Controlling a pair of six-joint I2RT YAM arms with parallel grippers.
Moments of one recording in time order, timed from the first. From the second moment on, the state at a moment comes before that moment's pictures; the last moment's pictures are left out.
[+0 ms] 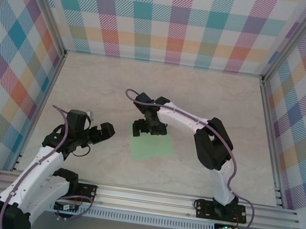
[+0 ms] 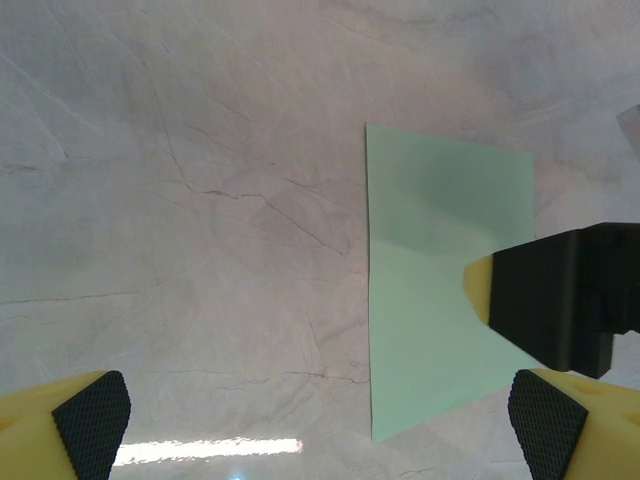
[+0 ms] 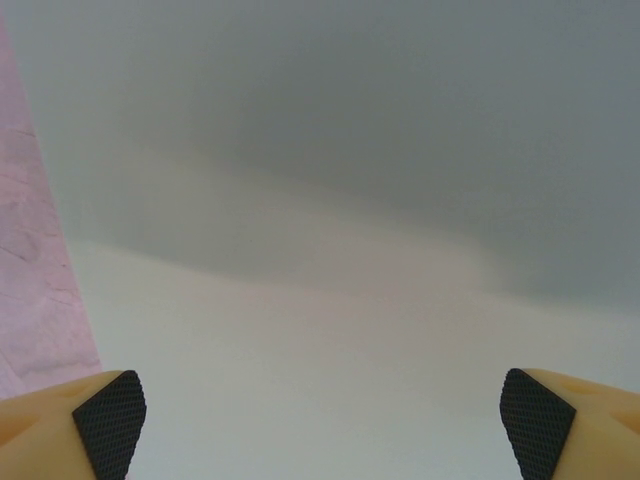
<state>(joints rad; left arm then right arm) -0.20 0.76 0.52 -0.61 0.26 -0.68 0.88 2.12 1.68 -0.98 -0.04 0.59</state>
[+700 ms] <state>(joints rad) -0.20 0.78 0.52 -0.60 0.27 -0.68 0.89 2.11 1.55 -0.93 -0.01 0.55</state>
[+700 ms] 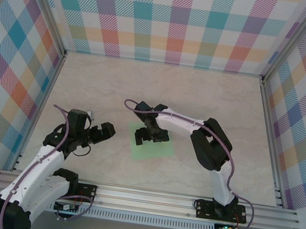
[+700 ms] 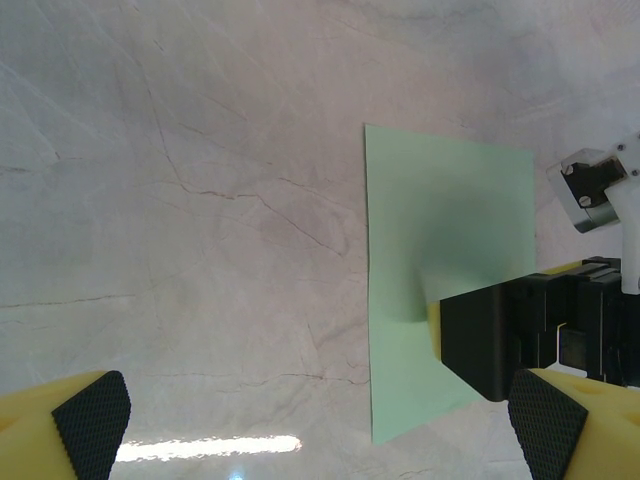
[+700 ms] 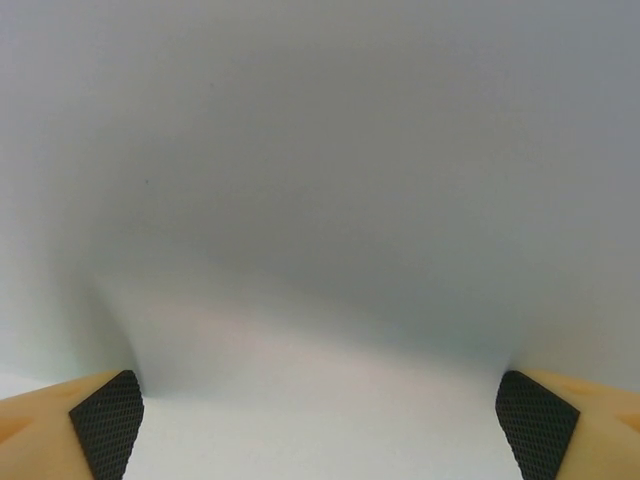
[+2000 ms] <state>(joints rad) -0.20 0.79 0.51 -0.60 0.28 -0.68 0.87 2.15 1.62 -1.00 -0.02 0.46</state>
